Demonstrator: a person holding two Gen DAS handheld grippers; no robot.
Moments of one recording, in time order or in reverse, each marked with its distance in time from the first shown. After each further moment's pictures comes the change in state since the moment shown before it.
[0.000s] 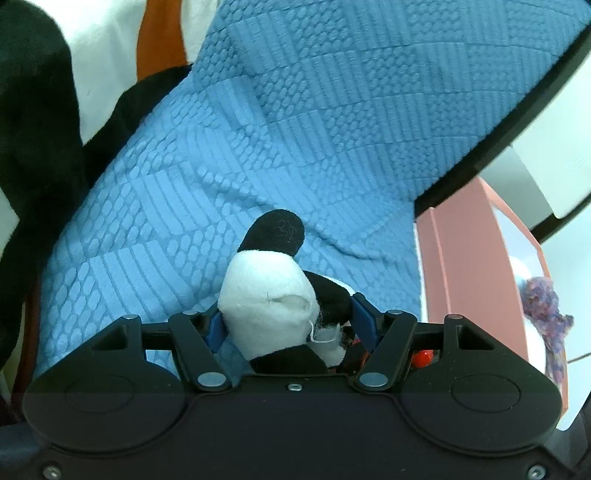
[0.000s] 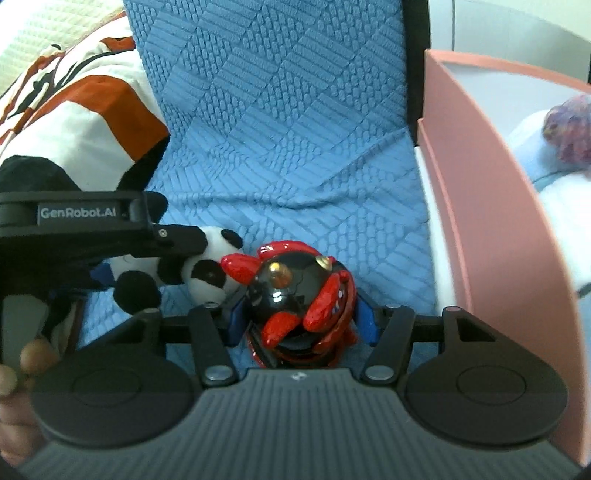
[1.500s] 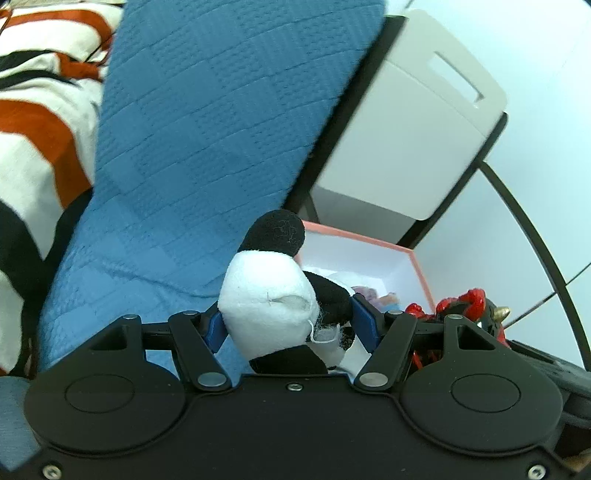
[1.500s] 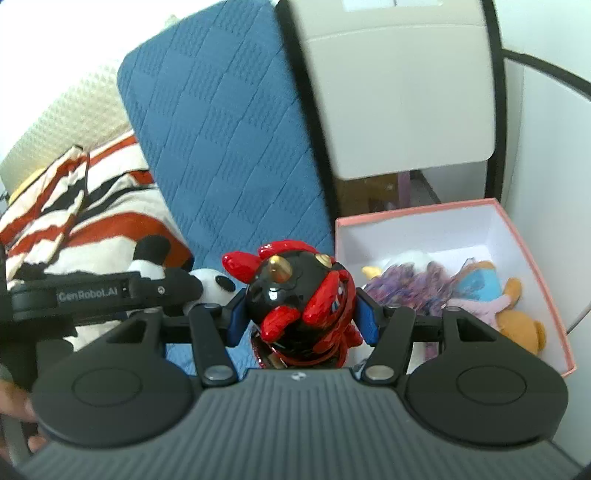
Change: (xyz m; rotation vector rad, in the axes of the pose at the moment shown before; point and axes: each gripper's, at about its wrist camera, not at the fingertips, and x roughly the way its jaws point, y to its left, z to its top) left arm -0.171 -0.201 0.007 0.197 -0.113 -0.097; right arm -0.235 -0.078 0.074 0.073 -0.207 0.048
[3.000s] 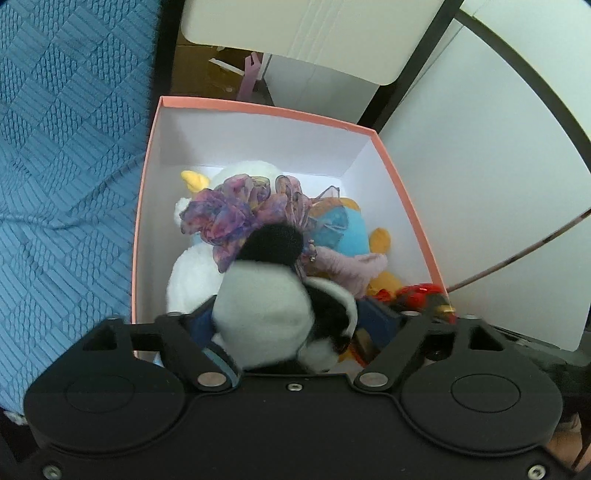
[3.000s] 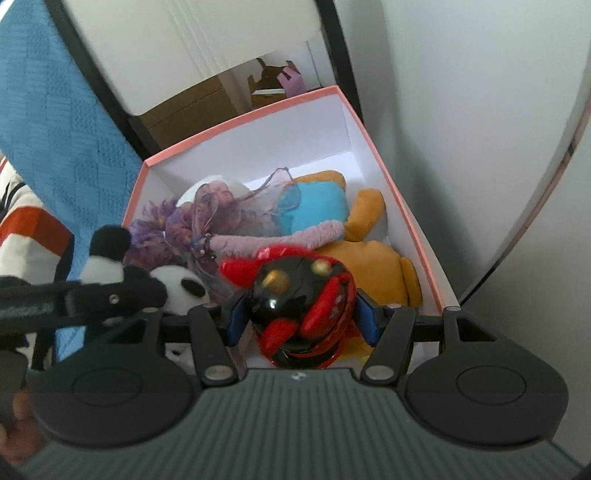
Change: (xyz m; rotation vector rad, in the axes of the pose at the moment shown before) left arm 0.186 -0.151 -0.058 0.108 0.279 0.019; right arm 0.080 -0.217 -0.047 0.200 0.209 -0.135
